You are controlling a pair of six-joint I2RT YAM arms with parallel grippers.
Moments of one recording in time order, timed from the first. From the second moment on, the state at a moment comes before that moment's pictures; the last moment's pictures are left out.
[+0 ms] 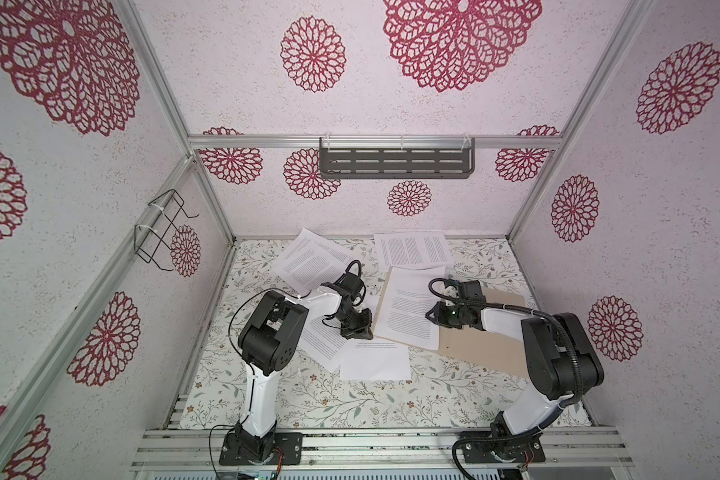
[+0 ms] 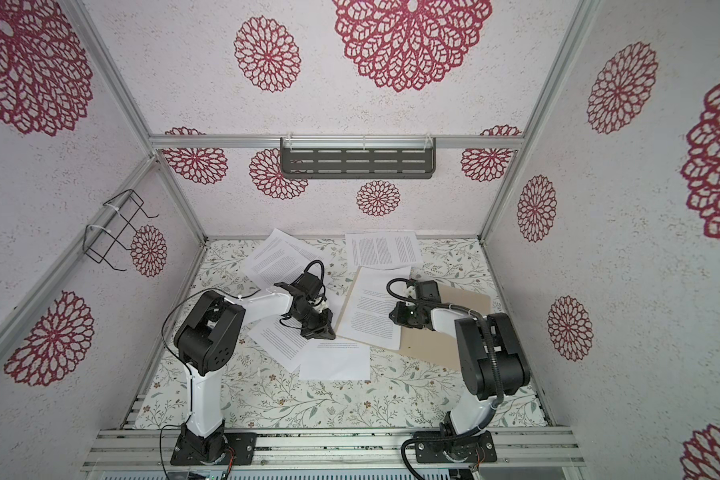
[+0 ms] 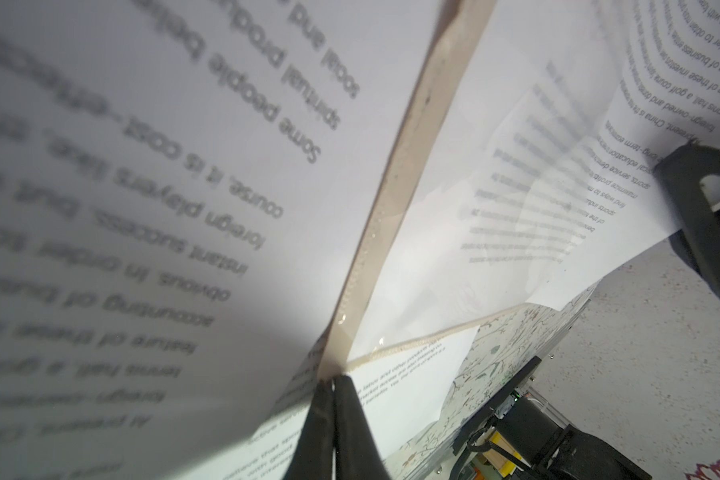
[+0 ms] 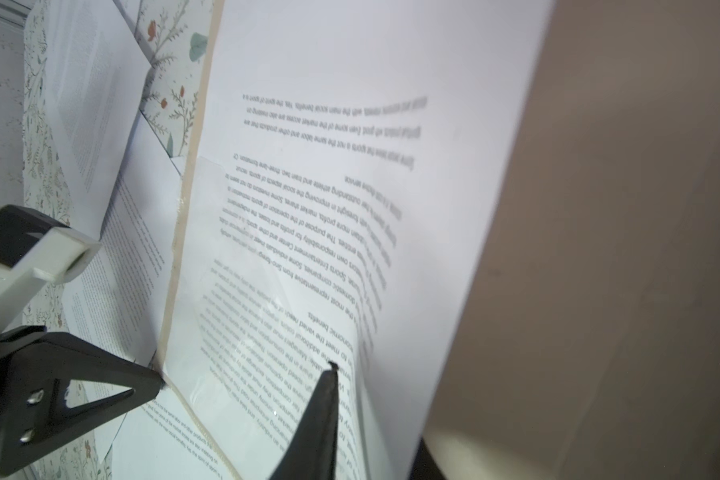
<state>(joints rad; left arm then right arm) -0.54 2.06 1.32 -0.60 0.54 -0.62 0.21 1.68 0.81 -0.10 -0.41 0.40</state>
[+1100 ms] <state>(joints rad) -0.54 2.06 1.32 -0.60 0.54 -0.62 0.24 1.60 0.70 -0.11 -0.37 0.43</state>
